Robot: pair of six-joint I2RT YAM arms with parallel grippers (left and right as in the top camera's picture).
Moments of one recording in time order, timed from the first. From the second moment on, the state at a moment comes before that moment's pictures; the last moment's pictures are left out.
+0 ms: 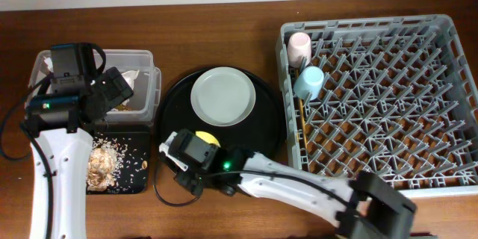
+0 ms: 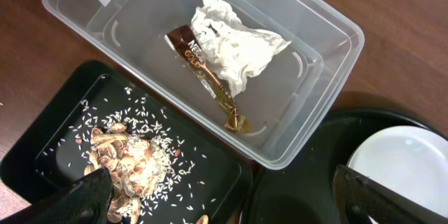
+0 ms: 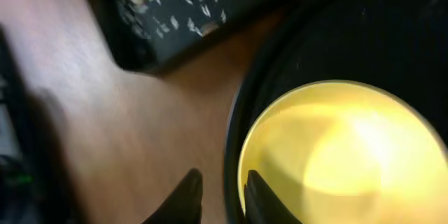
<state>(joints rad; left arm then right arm) 0.10 1.37 1.39 -1.03 -0.22 -0.44 1.08 1.80 1.23 -0.39 -0.11 0.13</state>
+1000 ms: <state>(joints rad) 0.10 1.37 1.39 -1.04 -0.22 -0.44 -0.01 1.41 1.23 -0.81 -1.26 0.01</state>
